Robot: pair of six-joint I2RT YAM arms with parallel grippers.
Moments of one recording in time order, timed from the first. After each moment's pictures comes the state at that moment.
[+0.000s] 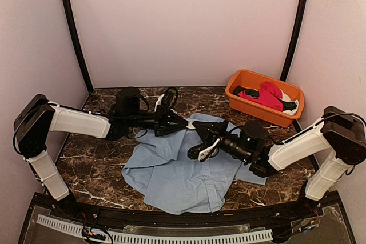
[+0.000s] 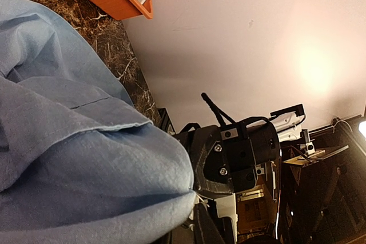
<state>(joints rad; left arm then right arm) -0.70 1.70 0.93 0.58 0.88 -1.11 1.01 1.60 0.56 1.10 0.04 -1.55</state>
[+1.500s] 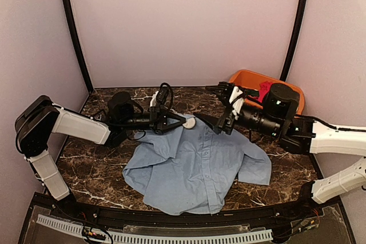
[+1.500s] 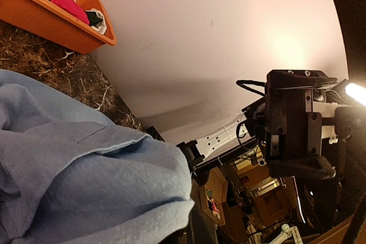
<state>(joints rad) -0.70 1.71 0.84 0.91 0.88 -1.06 1.03 1.17 0.80 0.40 -0.07 -0.59</state>
